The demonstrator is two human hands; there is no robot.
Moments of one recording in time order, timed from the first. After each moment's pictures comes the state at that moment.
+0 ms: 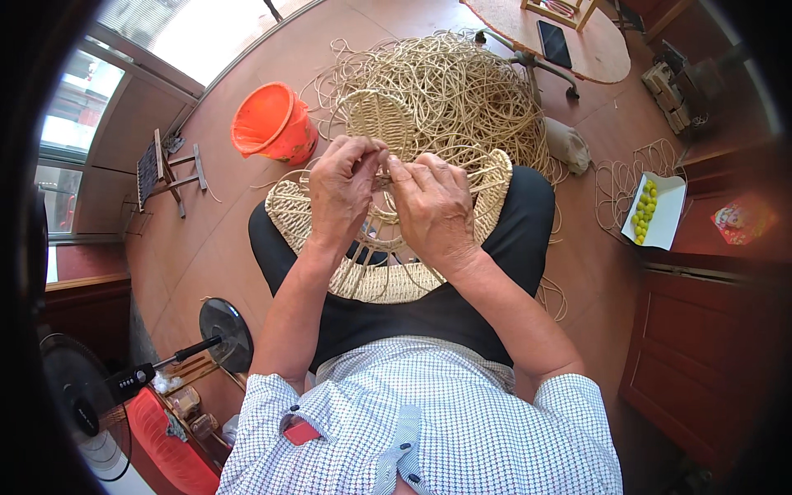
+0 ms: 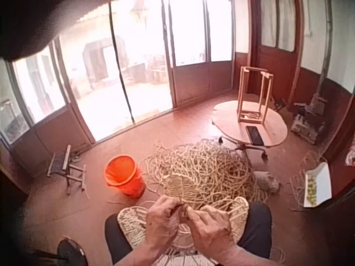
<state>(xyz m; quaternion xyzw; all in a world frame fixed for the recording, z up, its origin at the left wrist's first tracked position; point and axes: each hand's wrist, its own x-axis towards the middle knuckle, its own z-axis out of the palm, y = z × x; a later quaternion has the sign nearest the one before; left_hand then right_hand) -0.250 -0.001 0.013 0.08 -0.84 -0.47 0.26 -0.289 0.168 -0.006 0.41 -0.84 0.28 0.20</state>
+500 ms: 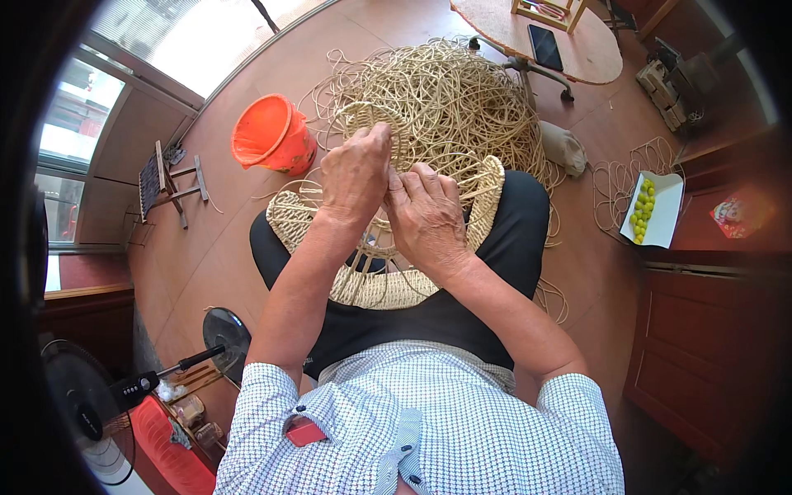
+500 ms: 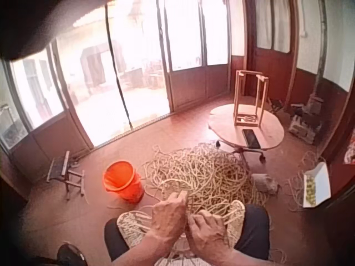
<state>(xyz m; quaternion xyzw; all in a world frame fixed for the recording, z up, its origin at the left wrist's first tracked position) -0.291 0.005 0.017 0.07 -0.98 -0.11 0.17 -0.284 0.167 -0.014 0.42 -0.85 0.26 0.20</state>
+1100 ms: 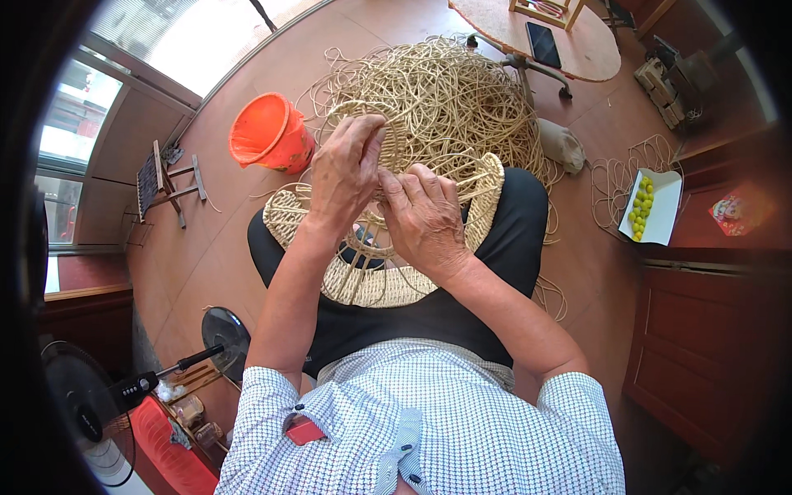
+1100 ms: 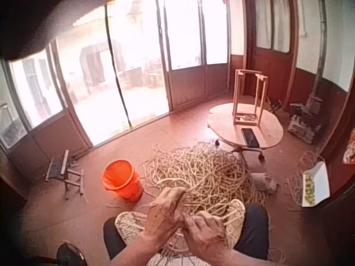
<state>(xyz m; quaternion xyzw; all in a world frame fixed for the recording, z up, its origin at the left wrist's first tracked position) -0.284 -0.007 0.024 0.01 -0.91 -0.31 0.27 -0.280 0.170 -0.014 0.42 -0.85 0.25 0.19</state>
